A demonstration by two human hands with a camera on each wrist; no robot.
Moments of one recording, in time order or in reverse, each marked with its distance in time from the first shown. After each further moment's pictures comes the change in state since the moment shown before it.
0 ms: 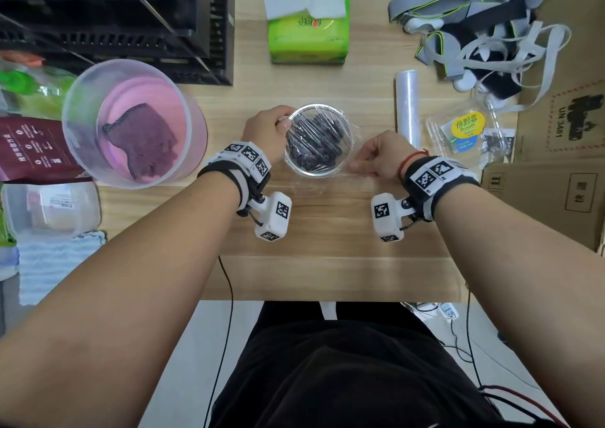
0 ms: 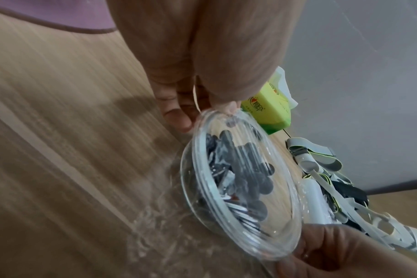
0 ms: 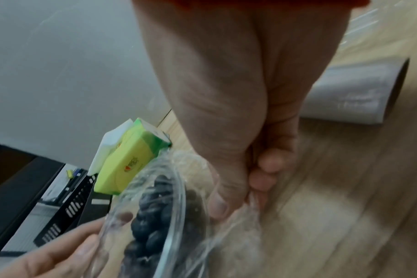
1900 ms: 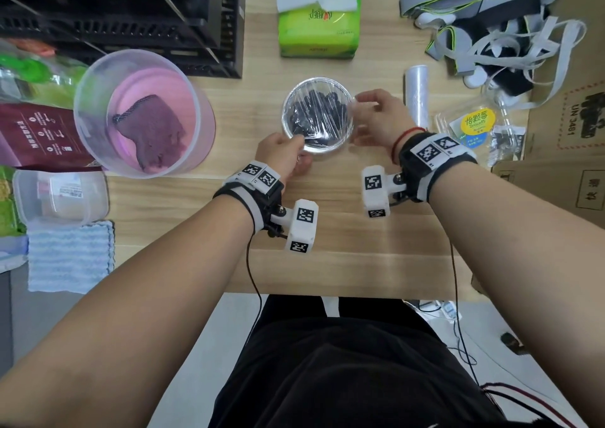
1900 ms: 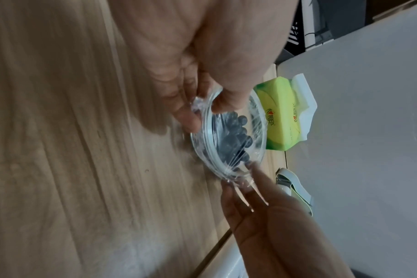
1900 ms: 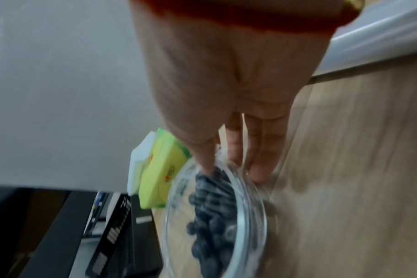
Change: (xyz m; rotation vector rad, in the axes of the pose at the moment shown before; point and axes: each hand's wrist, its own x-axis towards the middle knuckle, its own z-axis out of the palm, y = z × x) left_hand -0.041 0.001 0.023 -0.802 0.035 -0.510; right_hand 0.013 -0.045 -0.003 0.591 0.171 0.048
